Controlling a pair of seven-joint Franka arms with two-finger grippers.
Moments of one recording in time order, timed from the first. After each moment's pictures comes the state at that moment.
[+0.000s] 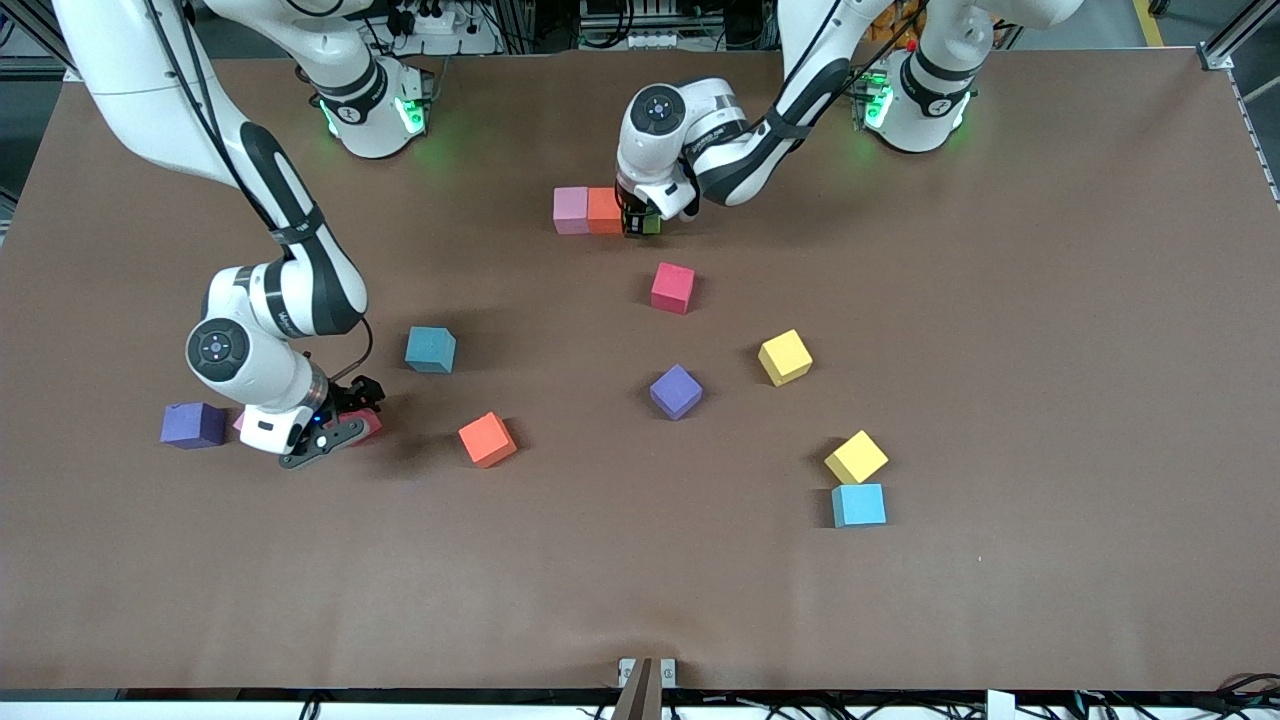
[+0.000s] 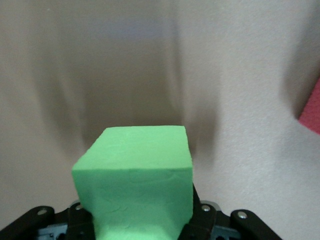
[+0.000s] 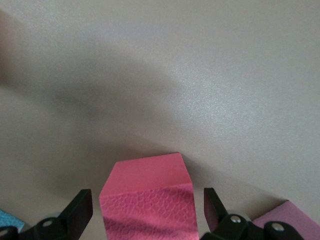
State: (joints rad) left arm -0.63 0.56 -0.50 -2.11 0.10 2.65 -2.67; right arm 0.08 0.52 0.00 -1.99 -0.05 2.50 -0.38
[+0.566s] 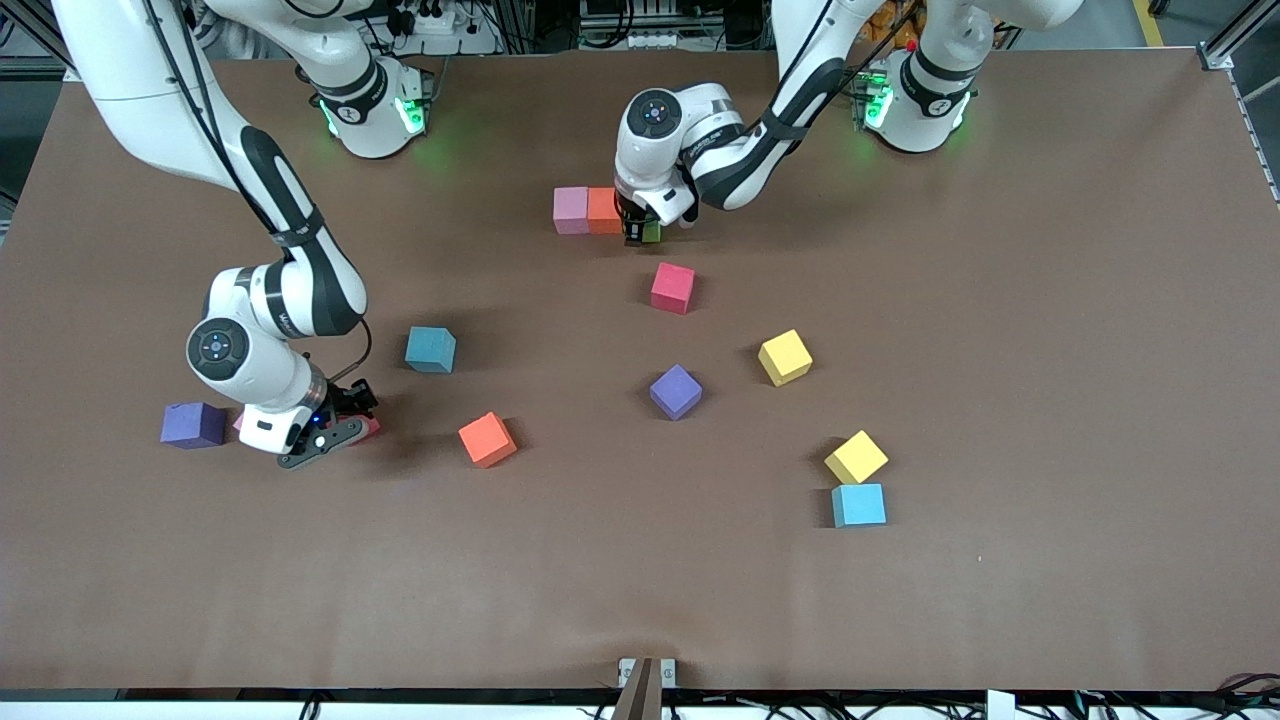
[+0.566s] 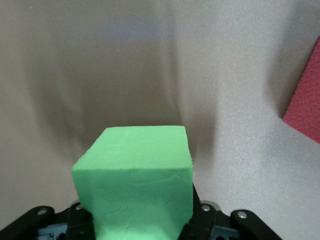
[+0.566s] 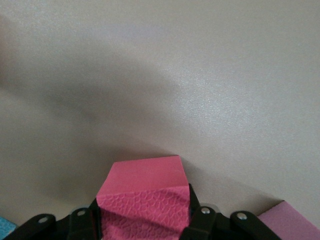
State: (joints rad) left arm -0.68 0.56 -0.45 -2.09 0.10 2.65 -2.67; right arm 0.07 0.52 0.00 -1.99 -0.05 2.51 -0.39
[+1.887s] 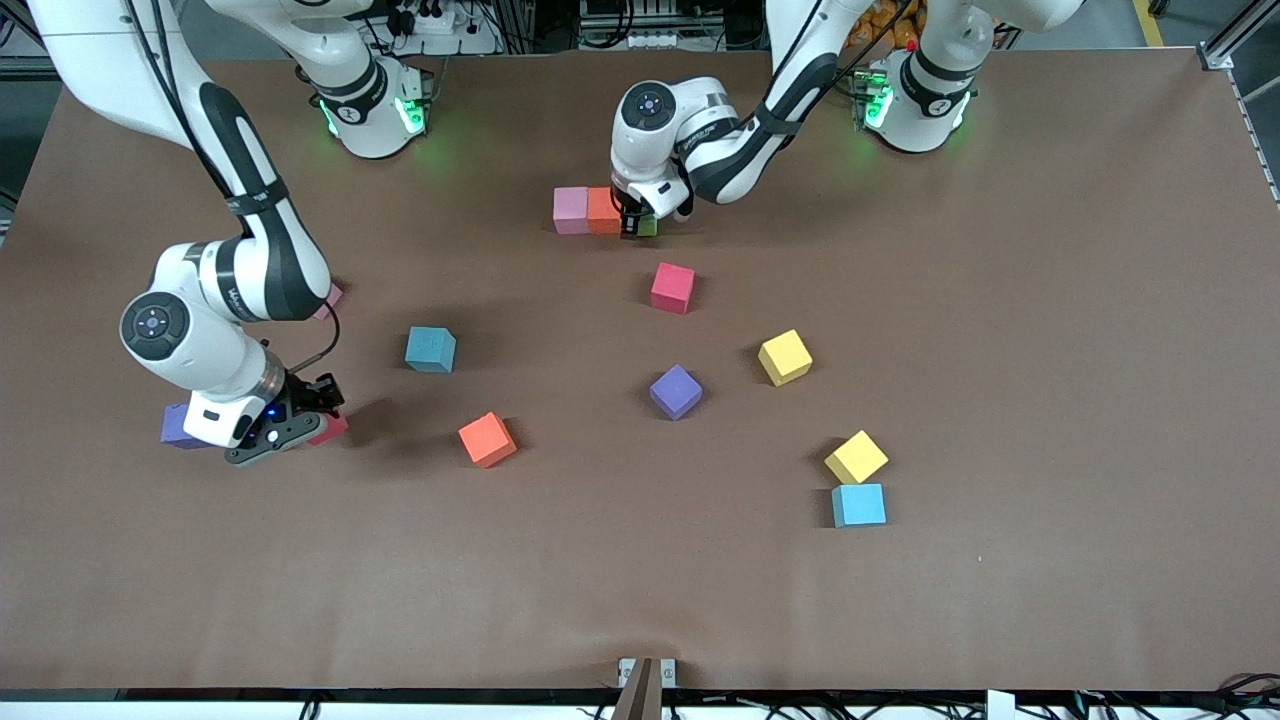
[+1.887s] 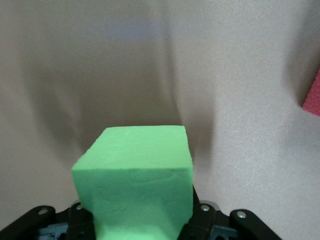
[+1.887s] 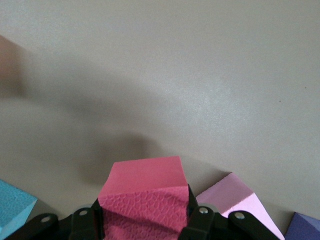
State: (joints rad) left arm -0.70 0.56 -0.45 -2.09 0.10 2.65 -2.67; right arm 0.05 0.39 -0.01 -1.99 -0.04 2.41 -0.39
